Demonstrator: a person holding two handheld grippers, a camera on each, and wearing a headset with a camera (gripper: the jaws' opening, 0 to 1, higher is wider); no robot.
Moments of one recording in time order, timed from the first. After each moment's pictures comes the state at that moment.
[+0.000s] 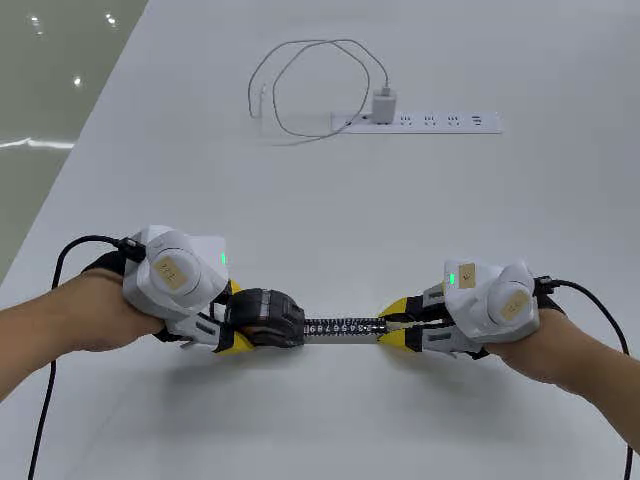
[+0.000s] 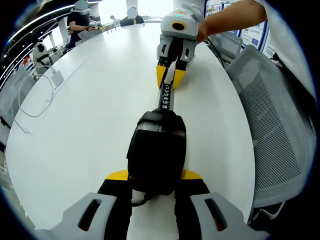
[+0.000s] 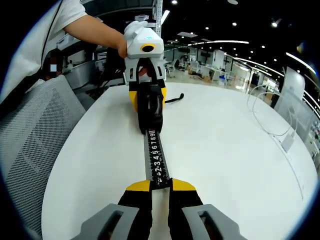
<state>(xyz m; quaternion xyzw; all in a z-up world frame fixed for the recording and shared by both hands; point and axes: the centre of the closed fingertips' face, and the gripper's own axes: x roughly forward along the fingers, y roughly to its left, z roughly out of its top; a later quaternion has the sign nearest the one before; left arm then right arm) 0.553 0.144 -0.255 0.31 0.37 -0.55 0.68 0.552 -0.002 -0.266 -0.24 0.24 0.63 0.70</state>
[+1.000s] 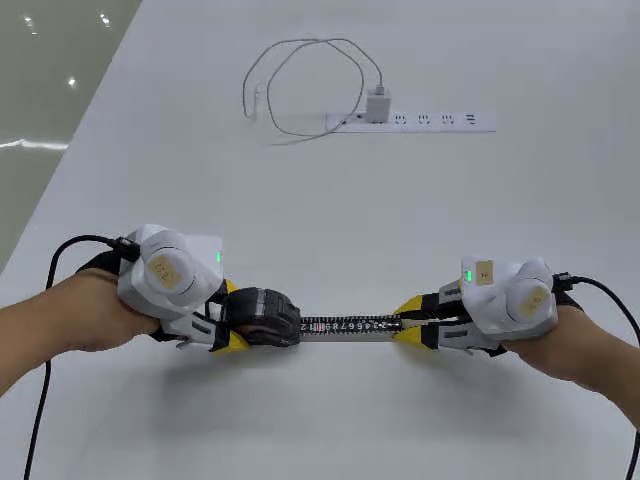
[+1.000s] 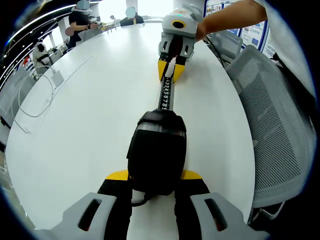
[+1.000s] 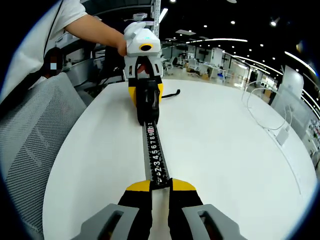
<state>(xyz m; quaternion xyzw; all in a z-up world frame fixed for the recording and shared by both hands) 0.552 0.142 -0.254 0.31 0.37 -0.55 0.68 0.553 -0.028 -0.266 -0.24 0.25 0.62 0.70</state>
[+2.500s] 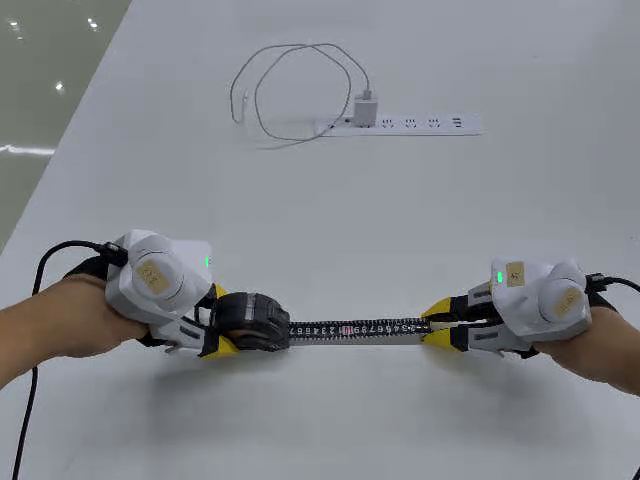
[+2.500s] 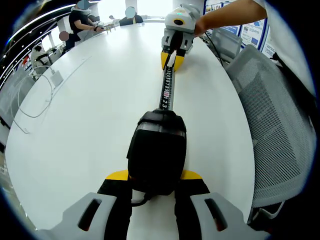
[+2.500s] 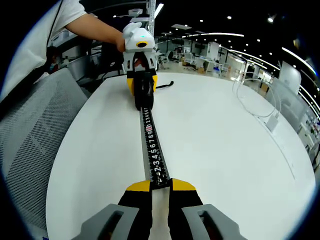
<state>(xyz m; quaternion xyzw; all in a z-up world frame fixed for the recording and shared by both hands) 0.552 0.142 -0.254 0.31 0.37 -0.55 0.68 0.553 -0.076 -0.264 -0.26 0.27 0.60 0.71</state>
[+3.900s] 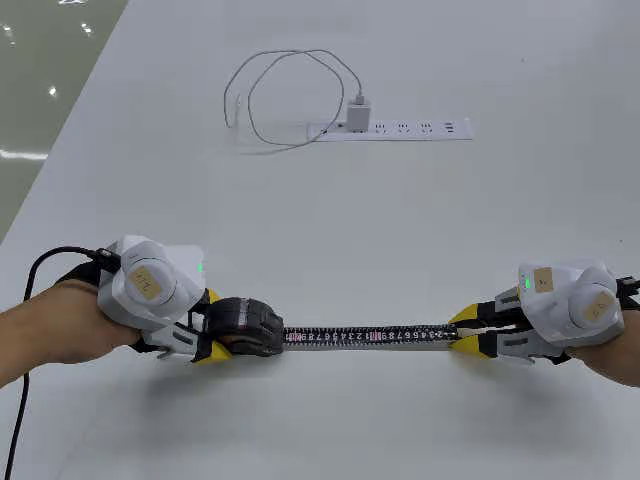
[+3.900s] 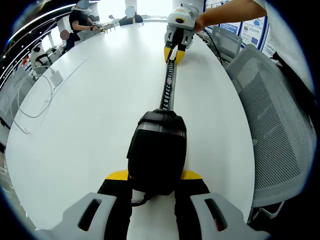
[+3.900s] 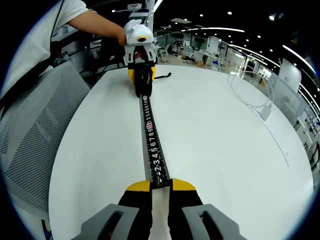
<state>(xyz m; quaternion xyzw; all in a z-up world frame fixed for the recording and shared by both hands) 0.550 0.141 -0.252 0.31 0.37 -0.55 0.68 0.549 -0.117 -0.263 -0.28 0.30 0.59 0.70</state>
